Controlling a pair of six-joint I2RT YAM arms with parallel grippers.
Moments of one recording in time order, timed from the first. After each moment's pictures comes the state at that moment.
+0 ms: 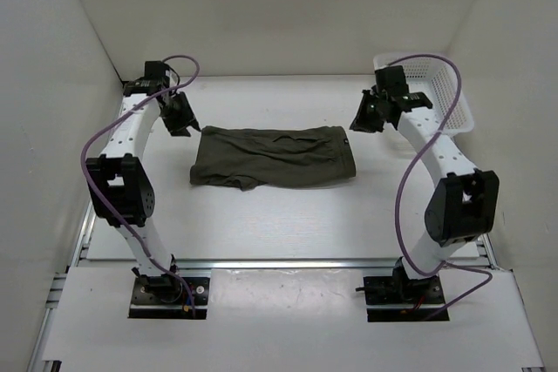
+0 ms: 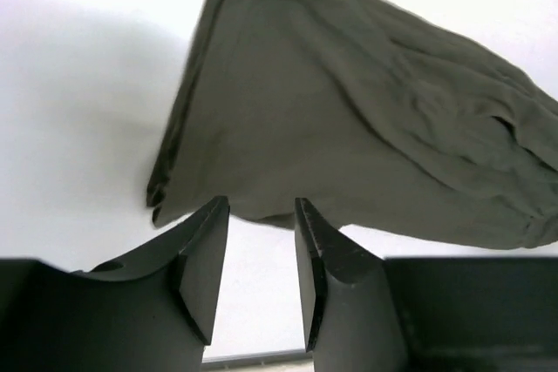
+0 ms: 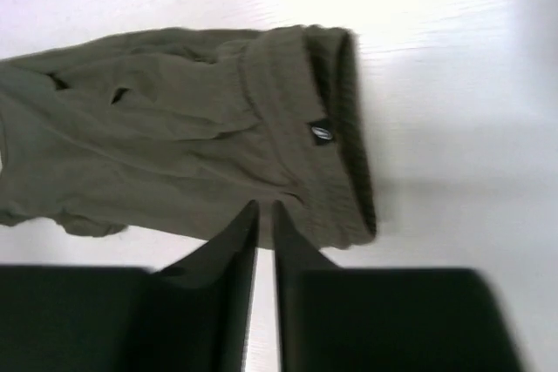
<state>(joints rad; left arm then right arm) 0.01 1.83 1.67 -0.95 0.17 -0.42 0.21 1.65 1.47 -0.72 -0.12 0.47</state>
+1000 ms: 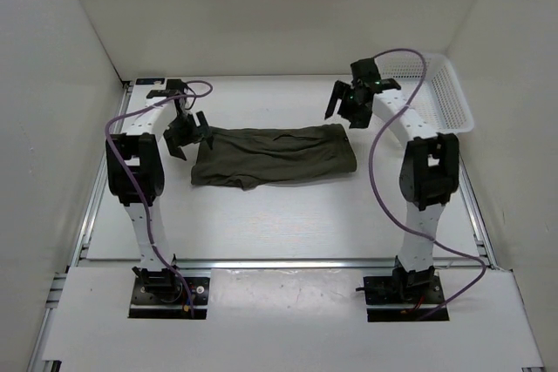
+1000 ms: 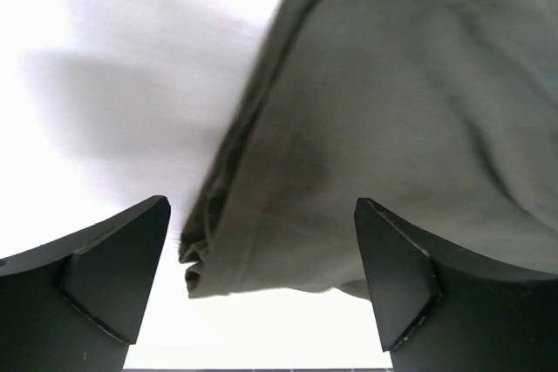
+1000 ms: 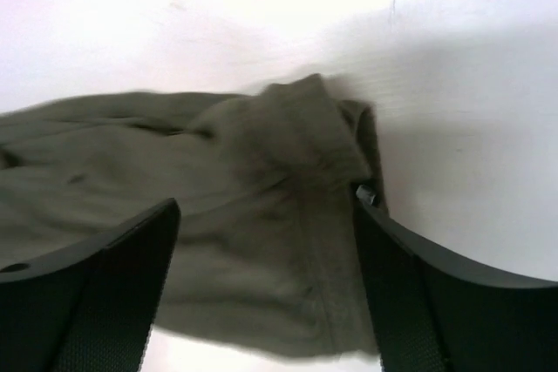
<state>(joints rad) -0.03 2.07 1.69 -0.96 0.05 -0.39 0.26 2.08 1.77 -0.72 -0.08 0.51</state>
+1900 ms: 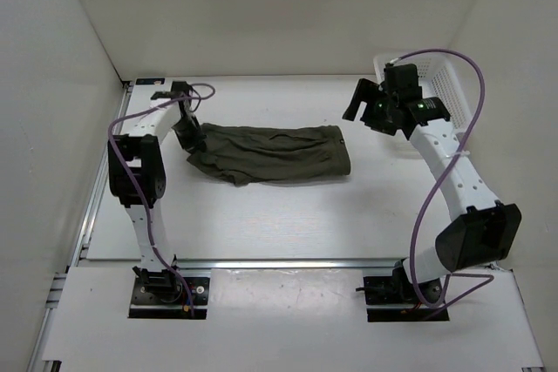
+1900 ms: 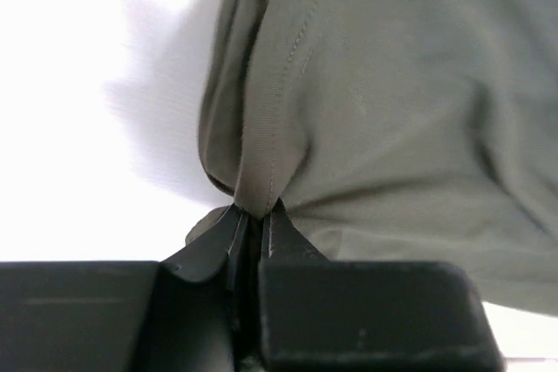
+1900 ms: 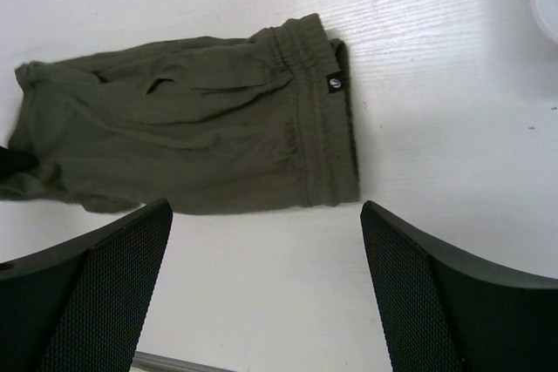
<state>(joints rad) -0.05 2.04 1.58 -0.93 0.09 -0.50 0.26 1.49 1.50 -0.77 -0.05 0.50</state>
